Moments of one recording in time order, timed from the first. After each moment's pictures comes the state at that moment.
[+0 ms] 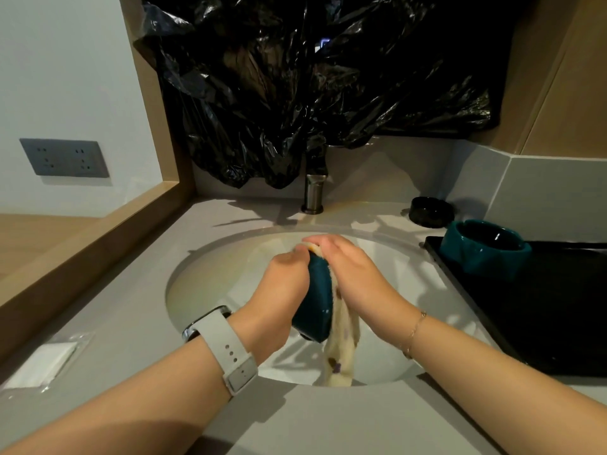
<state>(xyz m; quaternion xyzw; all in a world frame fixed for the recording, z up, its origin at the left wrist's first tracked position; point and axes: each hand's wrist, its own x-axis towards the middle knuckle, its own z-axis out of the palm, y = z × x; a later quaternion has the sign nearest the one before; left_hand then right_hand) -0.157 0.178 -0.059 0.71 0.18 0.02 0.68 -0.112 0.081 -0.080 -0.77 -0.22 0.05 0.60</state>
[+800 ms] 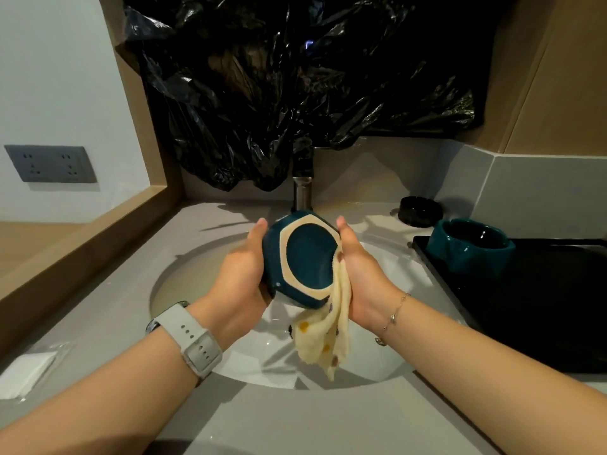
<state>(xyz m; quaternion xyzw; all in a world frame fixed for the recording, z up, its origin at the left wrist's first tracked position) -0.131 0.201 -0.066 0.54 0.18 0.07 0.82 -0.085 0.075 -0.081 -0.58 0.04 0.20 0.79</state>
